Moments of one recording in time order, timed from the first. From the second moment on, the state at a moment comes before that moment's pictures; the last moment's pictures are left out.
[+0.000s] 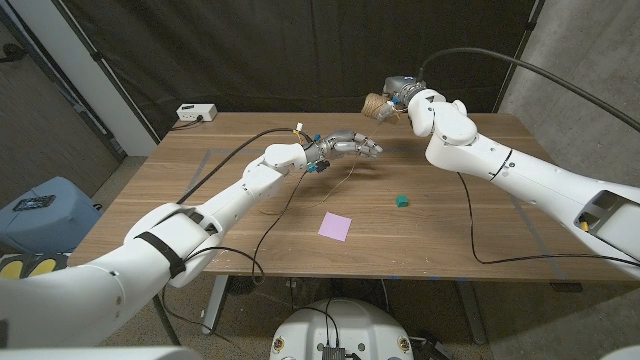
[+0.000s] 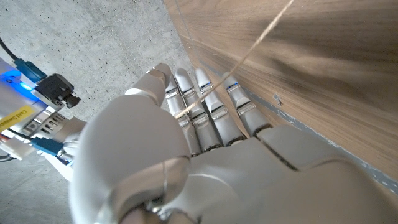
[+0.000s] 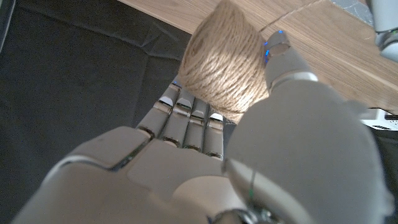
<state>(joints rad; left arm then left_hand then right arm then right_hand) 0.36 0.23 0.69 -0.86 -0.30 -0.32 -0.56 1.11 0.06 0.45 -0.17 0.32 0.96 -0.06 0.35 0.20 0.80 -0.14 0.57 0.41 0.74 -0.15 0.40 0.24 0.51 0.01 0.36 0.20 -0.27 -0.74 -0.98 -1.87 -0.62 -0.80 0.26 1.10 -0.14 0.43 -0.16 0.18 0.74 0.09 0.33 0.34 0.65 0.07 0.70 0.44 0.72 -0.06 0.41 0.52 0.51 -0.03 0.21 0.17</state>
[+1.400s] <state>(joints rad) 0.38 0.26 0.65 -0.94 -0.36 -0.36 -0.59 1.11 0.07 0.45 -0.16 0.33 1.01 -0.06 0.36 0.20 0.85 -0.16 0.57 0.43 0.79 -0.16 0.40 0.24 0.52 -0.01 0.38 0.19 -0.24 -0.76 -0.98 -1.81 -0.64 -0.84 0.29 1.10 -0.14 0.42 -0.16 0.18 0.76 0.09 0.32 0.32 0.67 0.07 0.69 0.41 0.74 -0.06 0.41 0.52 0.52 -0.04 0.21 0.17</state>
